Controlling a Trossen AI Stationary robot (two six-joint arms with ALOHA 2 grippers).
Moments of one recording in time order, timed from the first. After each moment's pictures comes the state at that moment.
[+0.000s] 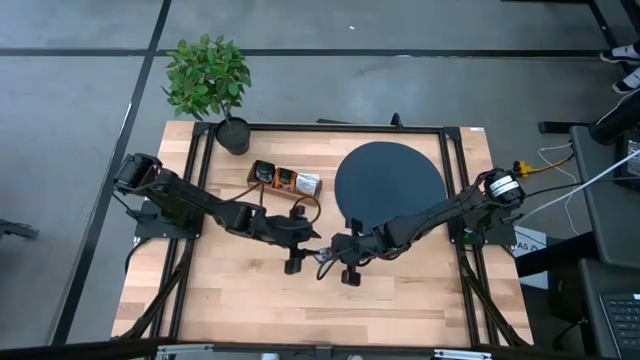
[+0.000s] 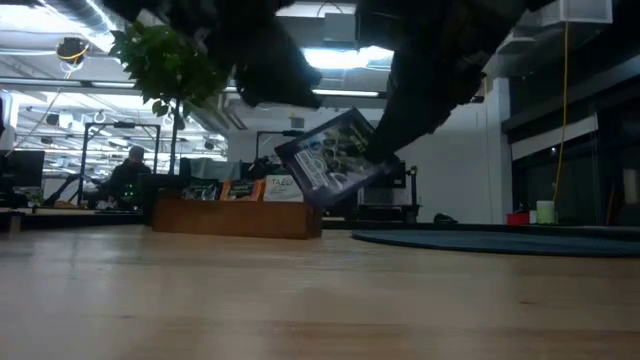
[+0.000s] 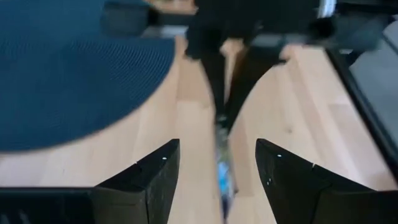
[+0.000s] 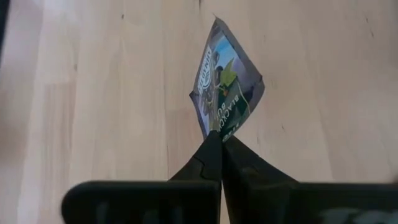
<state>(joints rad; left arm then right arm) -0.27 1.55 0.88 0.09 -0.18 -0.24 0.34 1.77 1.14 -0.29 0.18 0.40</state>
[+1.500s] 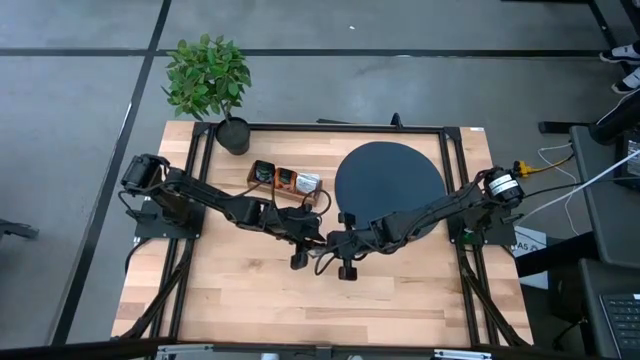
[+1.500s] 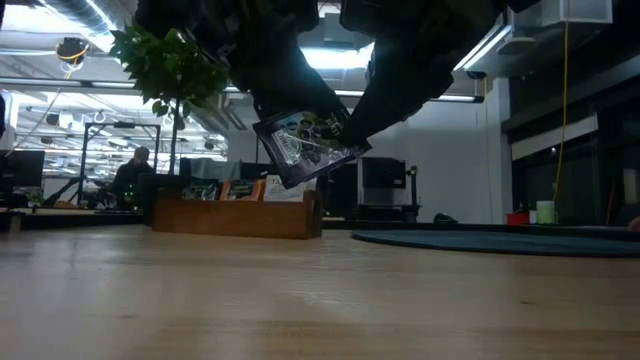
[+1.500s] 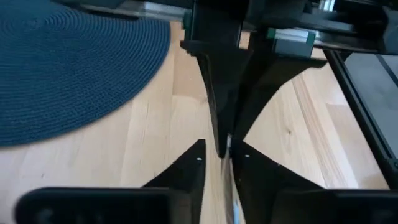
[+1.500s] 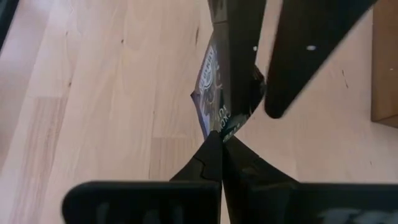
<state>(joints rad) -0.19 1.62 0.94 0.08 -0.04 -0.26 0.31 1.77 1.16 -0.24 0.19 0.23</state>
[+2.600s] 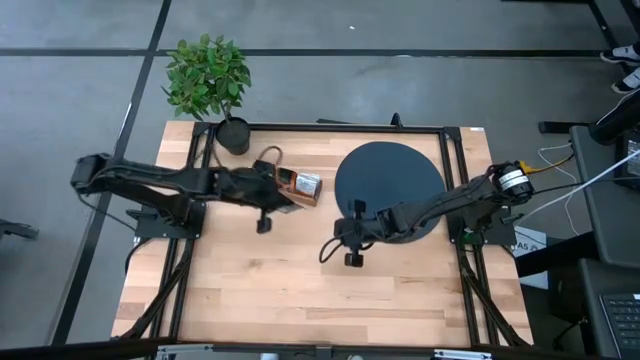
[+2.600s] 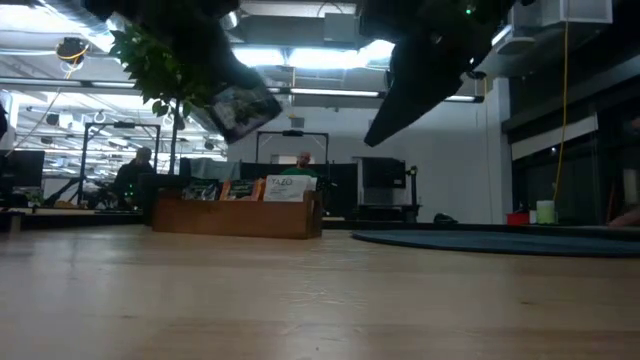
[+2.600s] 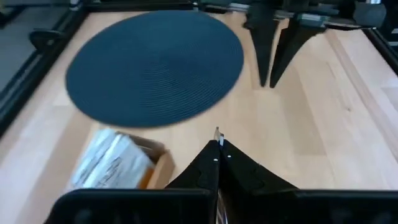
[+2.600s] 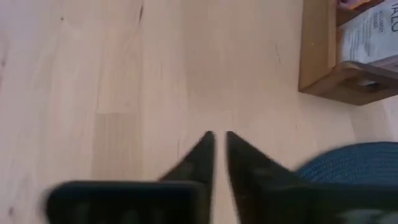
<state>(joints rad) 0.00 1.11 0.73 -0.16 -0.07 0.00 0.26 1.68 1.13 -0.39 0.28 0.20</state>
